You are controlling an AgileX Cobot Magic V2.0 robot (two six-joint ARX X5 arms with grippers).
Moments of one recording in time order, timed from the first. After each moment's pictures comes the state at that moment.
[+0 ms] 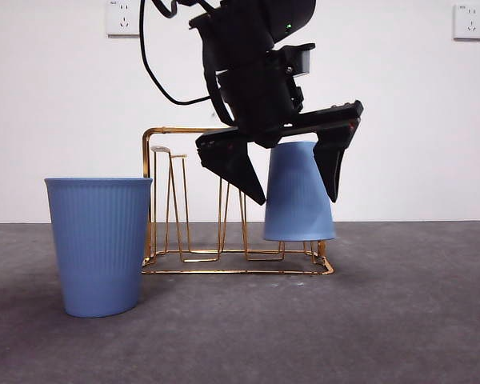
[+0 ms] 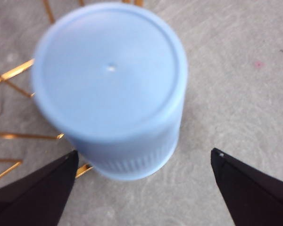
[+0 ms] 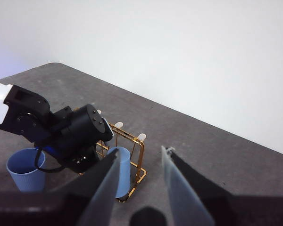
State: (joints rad) left arm -0.82 1.92 1.52 -0.51 -0.12 -0.27; right arm 0.67 0.69 1.53 -1.05 0.18 -0.16
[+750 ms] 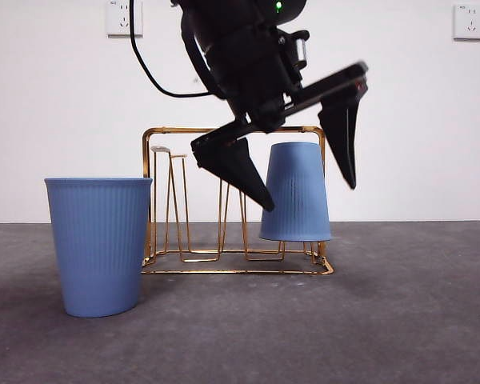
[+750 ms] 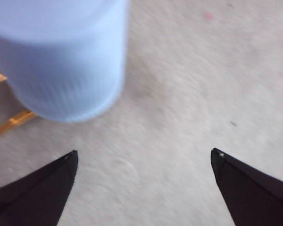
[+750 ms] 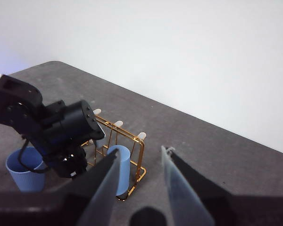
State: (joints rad) left arm -0.83 1.87 1.52 -0.67 0.12 -0.34; right arm 0.67 0.69 1.53 -1.06 0.18 -0.16
